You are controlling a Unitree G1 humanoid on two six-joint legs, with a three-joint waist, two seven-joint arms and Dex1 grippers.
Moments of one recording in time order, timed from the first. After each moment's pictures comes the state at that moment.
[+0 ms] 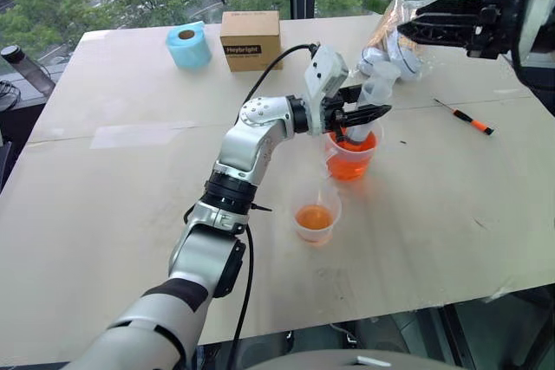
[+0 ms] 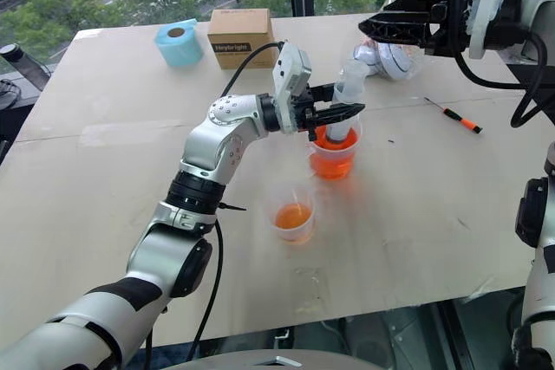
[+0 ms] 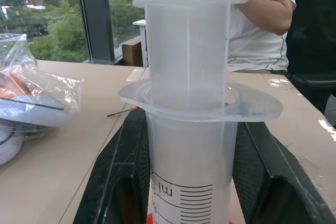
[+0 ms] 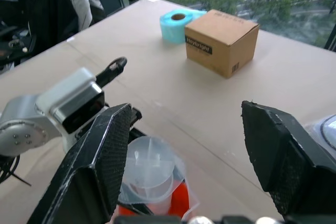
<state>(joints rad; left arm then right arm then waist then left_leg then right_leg) -0.92 0.18 -0.15 0.28 -0.32 0.33 -0.97 -1.21 -0.84 -0.10 0.06 0.74 1.24 0.82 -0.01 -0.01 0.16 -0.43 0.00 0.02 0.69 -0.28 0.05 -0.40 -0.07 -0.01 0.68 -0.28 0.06</state>
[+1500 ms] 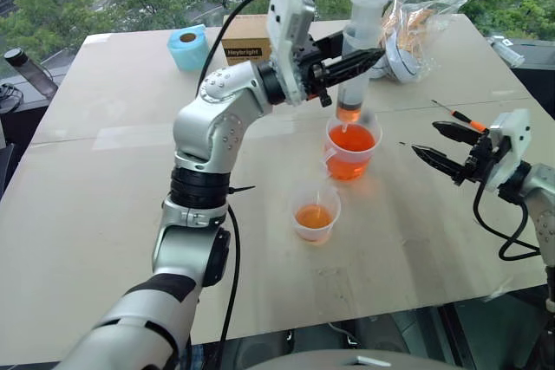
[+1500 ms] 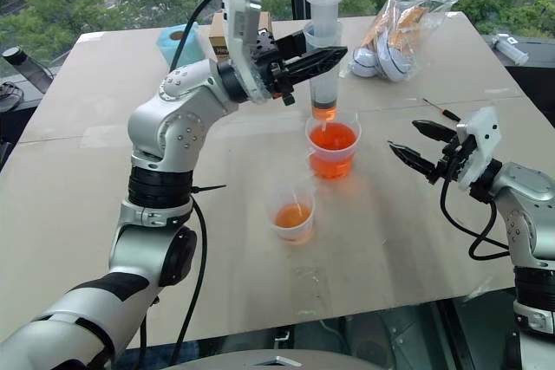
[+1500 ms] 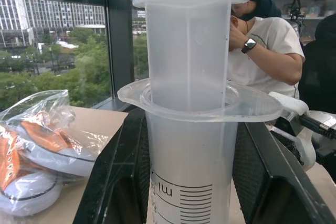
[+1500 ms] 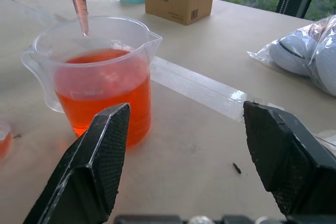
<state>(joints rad) -0.96 0.28 0.00 -0.01 -0.55 0.58 -0.83 -0.26 -0.67 -0.28 -0.10 0.55 0.37 0.93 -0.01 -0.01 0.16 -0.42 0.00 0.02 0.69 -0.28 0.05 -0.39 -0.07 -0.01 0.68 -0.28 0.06</state>
